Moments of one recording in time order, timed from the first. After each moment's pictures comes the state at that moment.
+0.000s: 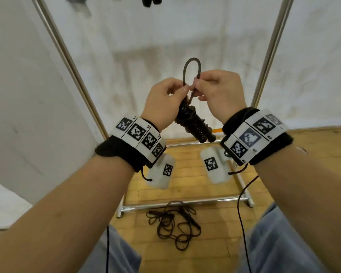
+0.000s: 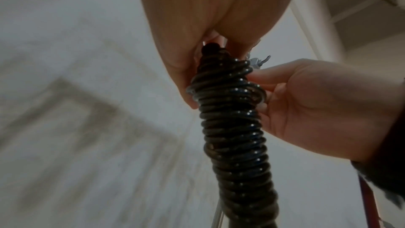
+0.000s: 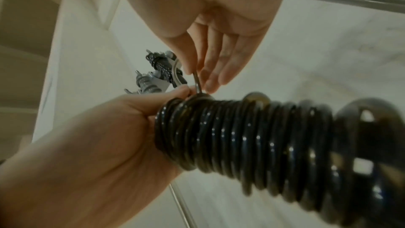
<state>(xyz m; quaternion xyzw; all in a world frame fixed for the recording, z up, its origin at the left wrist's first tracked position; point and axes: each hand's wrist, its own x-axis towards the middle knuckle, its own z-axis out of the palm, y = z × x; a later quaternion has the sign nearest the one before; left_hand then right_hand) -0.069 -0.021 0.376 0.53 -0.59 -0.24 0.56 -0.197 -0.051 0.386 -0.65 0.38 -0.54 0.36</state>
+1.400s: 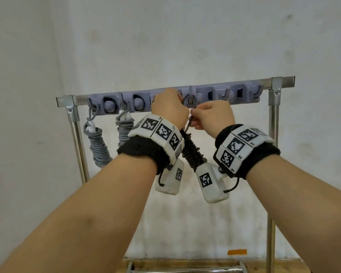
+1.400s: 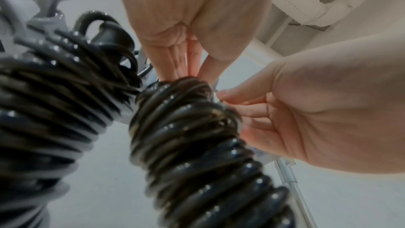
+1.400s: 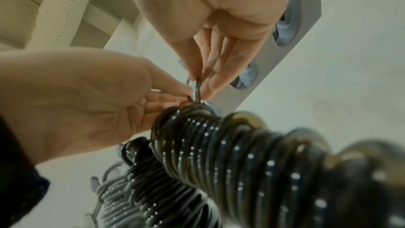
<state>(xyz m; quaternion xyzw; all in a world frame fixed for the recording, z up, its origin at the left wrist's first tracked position) -0.079 -0.128 0.656 0.63 -0.58 0.19 0.49 -0.183 -0.153 0.631 -0.66 0.33 -0.60 0.30</state>
